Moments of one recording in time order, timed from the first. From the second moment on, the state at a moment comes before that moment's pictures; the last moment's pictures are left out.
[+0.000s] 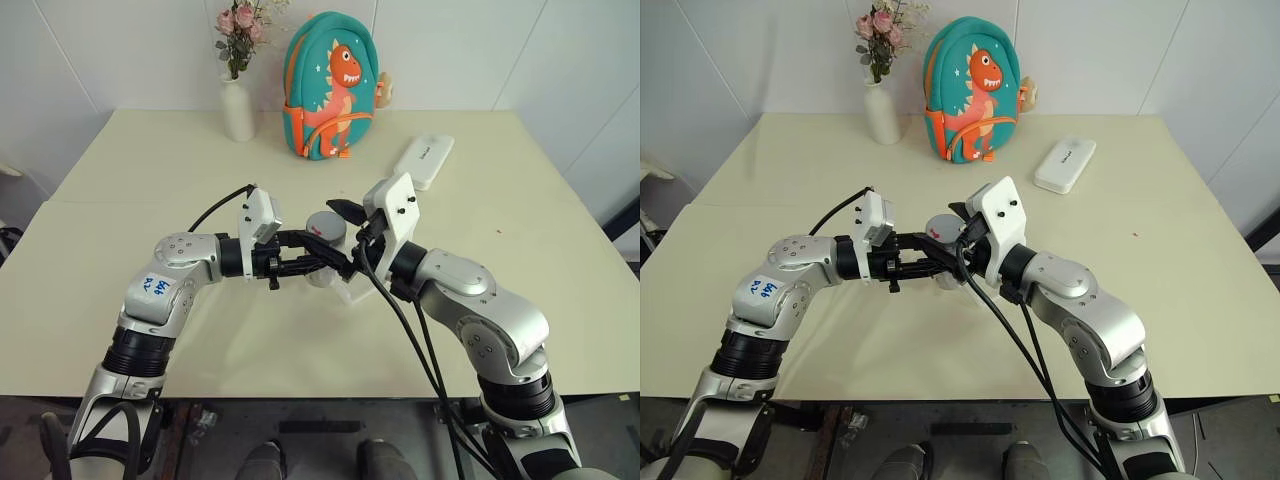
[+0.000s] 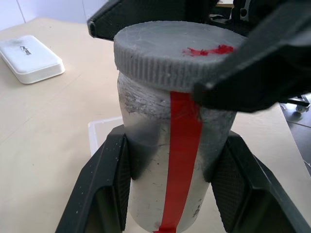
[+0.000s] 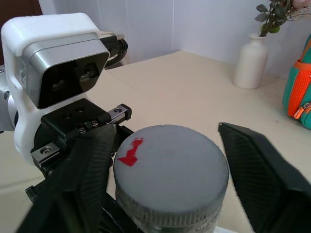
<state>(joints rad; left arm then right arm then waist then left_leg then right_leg) -0.68 0.52 -0.08 -0.04 -0.43 0.50 -0.95 -0.62 -0.30 0.15 -0.50 0.53 0.79 0.34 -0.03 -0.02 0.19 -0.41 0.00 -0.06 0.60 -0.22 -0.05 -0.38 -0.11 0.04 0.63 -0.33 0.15</state>
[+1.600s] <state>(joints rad) -0.71 0.54 -0.08 0.05 -0.46 0.43 -1.11 -0.81 -0.35 0.12 -0.22 0.54 0.56 1.02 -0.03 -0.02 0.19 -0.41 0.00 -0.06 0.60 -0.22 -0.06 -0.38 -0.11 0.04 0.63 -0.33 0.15</state>
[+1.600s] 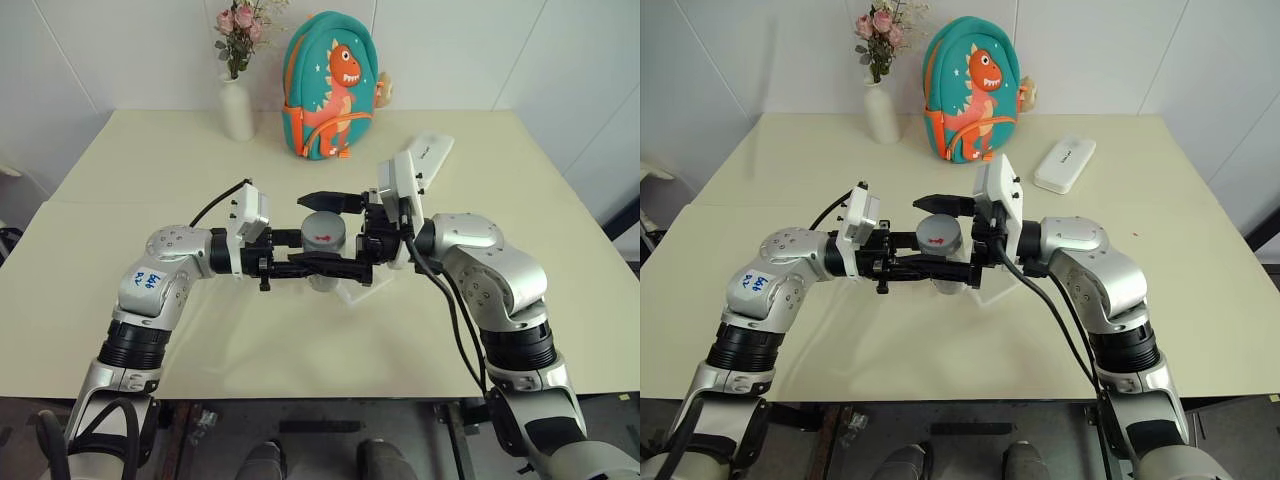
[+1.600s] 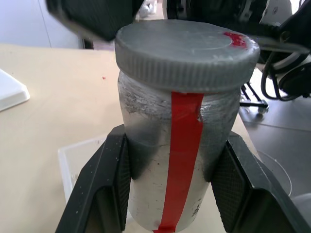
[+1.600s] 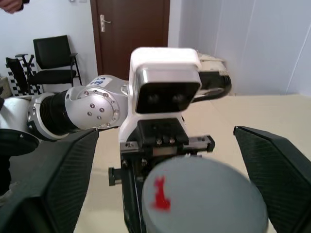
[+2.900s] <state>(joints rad) -0.66 0.52 -0.04 -0.03 -0.43 0.38 -1.07 -0.86 -0.34 0.18 -0.08 0.40 0.51 0.92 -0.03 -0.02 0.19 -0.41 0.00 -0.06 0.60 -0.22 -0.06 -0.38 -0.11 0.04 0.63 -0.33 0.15</state>
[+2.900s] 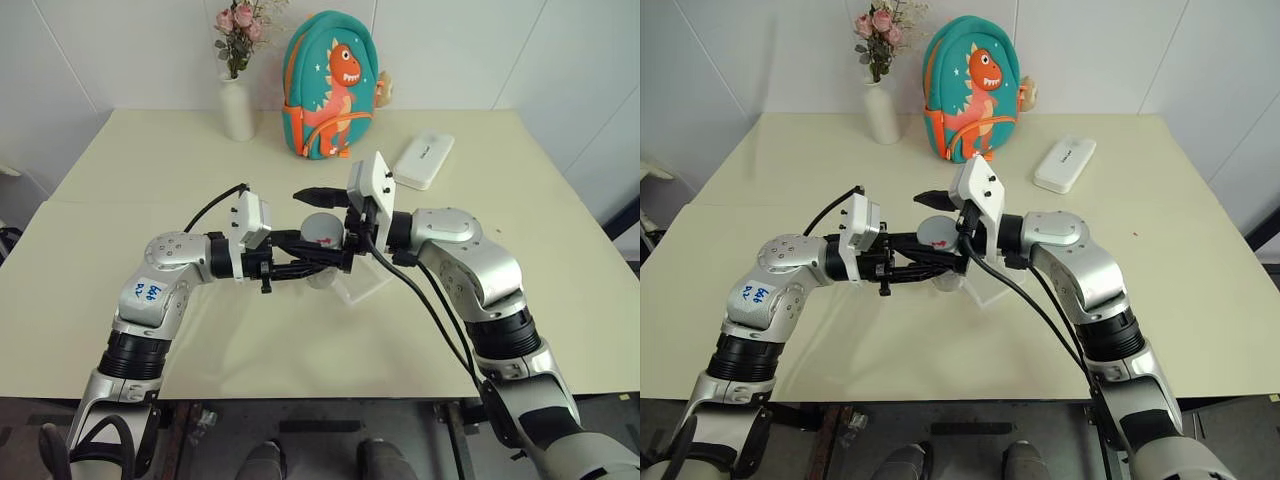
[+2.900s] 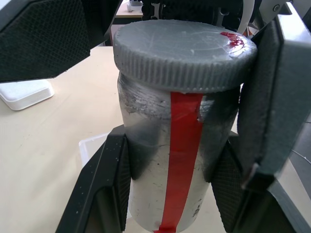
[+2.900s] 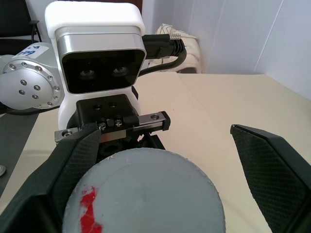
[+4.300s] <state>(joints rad) -0.65 0.50 -0.02 0.01 -0.44 0.33 -1.10 -0.87 -0.43 0.11 -0.24 0.67 0.78 0.86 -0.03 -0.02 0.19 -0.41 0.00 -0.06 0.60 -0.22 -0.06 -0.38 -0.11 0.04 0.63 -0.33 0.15</state>
